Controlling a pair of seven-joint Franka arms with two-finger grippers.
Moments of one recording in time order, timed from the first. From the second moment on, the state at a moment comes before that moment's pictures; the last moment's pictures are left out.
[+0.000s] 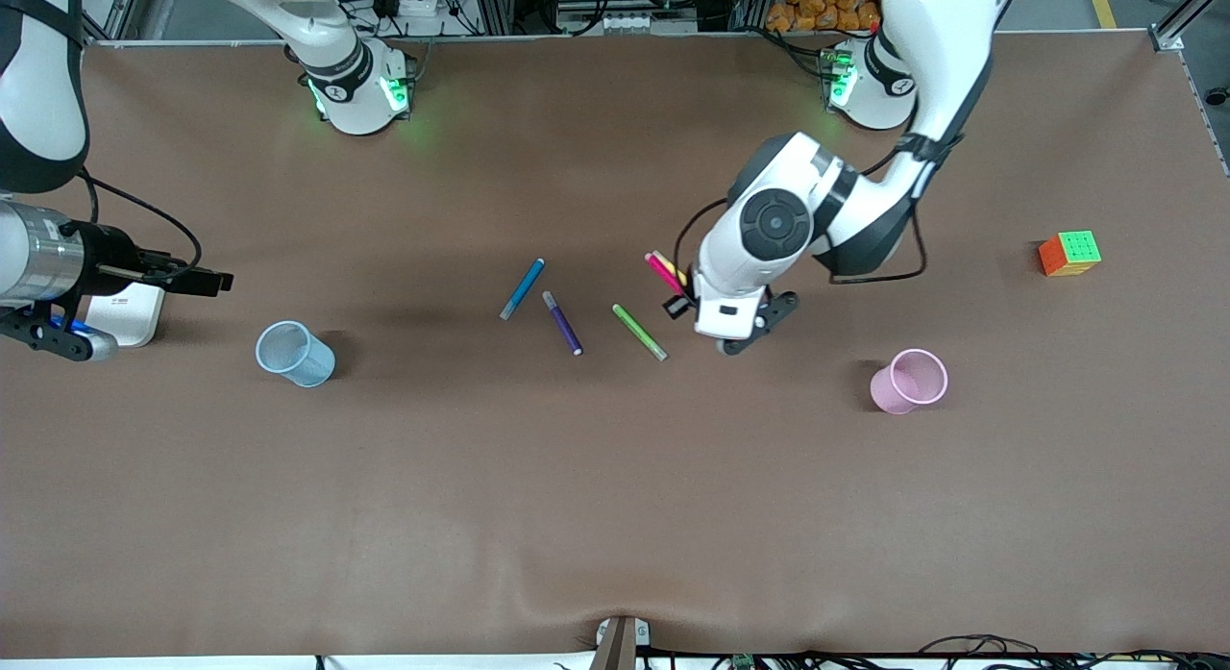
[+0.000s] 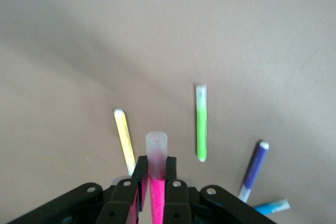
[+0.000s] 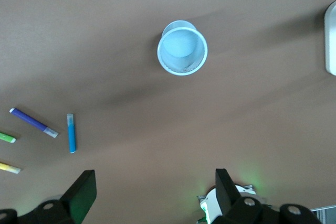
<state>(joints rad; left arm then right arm) -0.28 0.45 -0.39 -1.68 0.00 2.05 -1.28 -0.01 0.23 -0.04 -1.50 0.15 1.39 0.29</state>
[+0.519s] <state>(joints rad) -0.18 0.40 -0.38 -1.65 0.07 1.99 -1.20 0.05 0.23 -0.04 -1.59 0.20 1.52 0.46</state>
